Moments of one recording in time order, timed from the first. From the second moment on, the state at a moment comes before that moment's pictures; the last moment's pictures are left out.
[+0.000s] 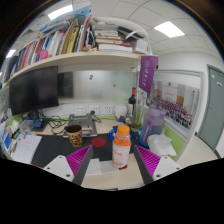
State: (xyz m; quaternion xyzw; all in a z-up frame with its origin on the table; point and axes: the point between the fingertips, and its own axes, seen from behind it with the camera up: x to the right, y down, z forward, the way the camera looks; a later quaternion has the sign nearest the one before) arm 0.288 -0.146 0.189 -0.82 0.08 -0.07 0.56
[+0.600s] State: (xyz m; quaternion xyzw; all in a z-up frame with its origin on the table) arm 0.341 -0.013 0.103 -0.78 0.04 -0.02 0.62
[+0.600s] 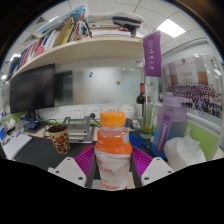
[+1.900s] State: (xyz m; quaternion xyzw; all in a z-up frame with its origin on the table) arm 0.226 0.158 0.141 -0.49 -0.66 -0.46 0.33
